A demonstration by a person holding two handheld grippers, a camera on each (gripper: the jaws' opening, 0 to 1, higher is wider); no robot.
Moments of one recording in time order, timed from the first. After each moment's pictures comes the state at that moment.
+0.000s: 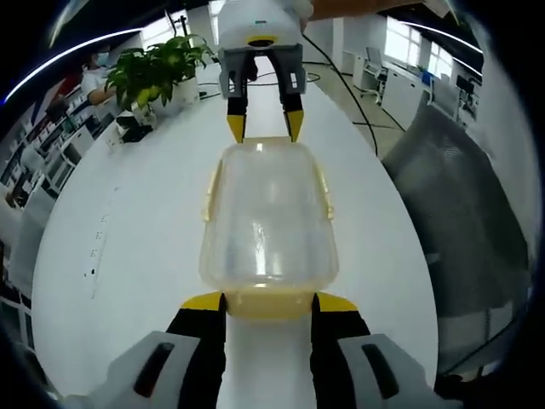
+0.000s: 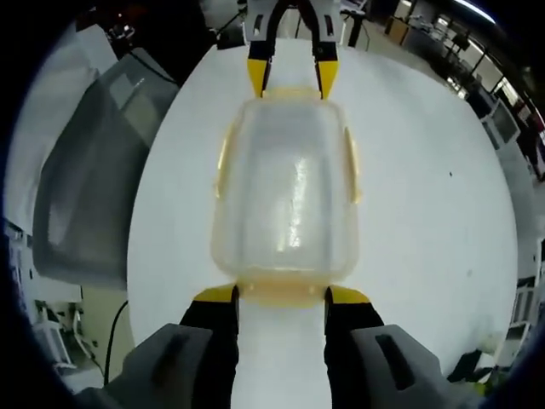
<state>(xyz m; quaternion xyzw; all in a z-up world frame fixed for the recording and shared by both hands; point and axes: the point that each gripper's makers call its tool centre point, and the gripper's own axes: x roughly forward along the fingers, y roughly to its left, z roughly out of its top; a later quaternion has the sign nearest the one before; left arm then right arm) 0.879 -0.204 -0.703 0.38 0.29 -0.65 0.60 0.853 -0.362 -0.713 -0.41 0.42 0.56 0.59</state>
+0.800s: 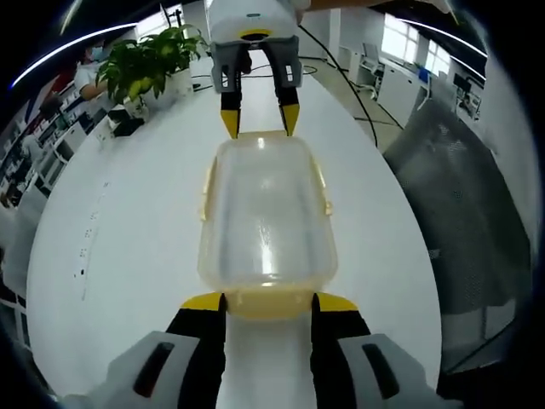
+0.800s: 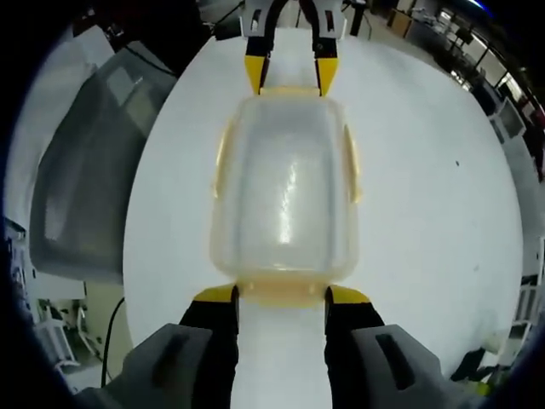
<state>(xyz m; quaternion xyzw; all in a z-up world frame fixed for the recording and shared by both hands) 0.880 -0.207 -0.720 0.38 0.30 -0.65 0.59 0.859 -0.370 -0.729 -0.41 0.44 0.55 0.58</state>
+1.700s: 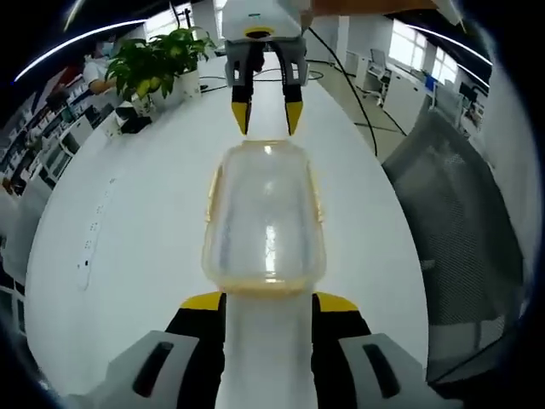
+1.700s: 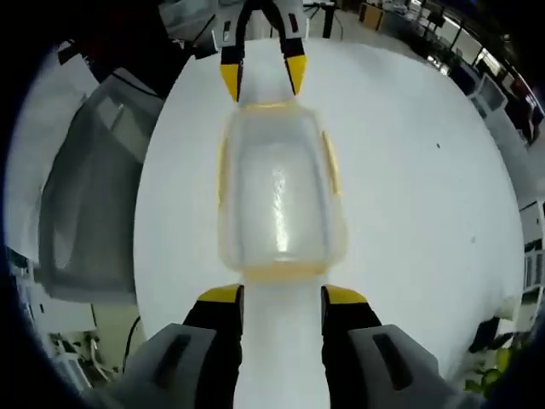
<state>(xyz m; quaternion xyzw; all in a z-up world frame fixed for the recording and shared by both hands) 0.871 -0.203 -0.698 0.36 0.31 -0.63 0.61 0.850 -0.374 -0.704 -0.35 0.45 0.52 0.64</state>
